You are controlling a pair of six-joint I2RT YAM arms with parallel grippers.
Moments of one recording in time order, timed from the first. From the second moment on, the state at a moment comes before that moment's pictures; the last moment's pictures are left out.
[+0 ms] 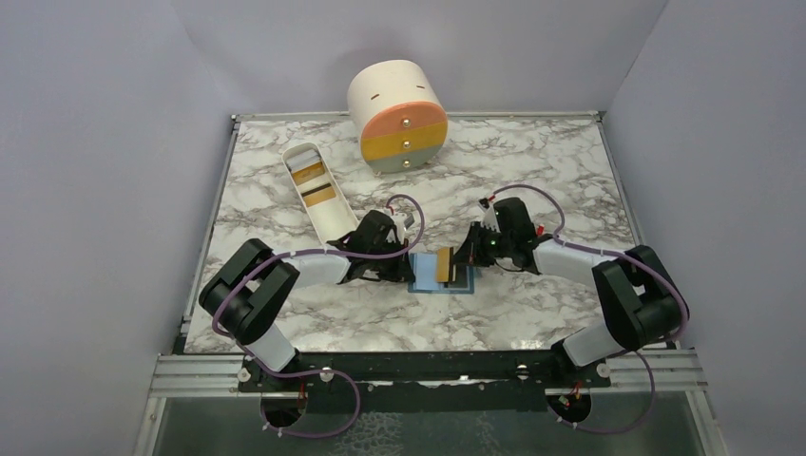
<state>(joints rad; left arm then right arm) -0.68 1.61 0.69 0.09 0.38 -0.49 0.43 1.50 0.63 0.06 -0.46 0.59</state>
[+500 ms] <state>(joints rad) -0.68 1.61 0.67 0.12 0.37 -0.50 0.43 1.51 0.57 0.14 -0.50 0.62</state>
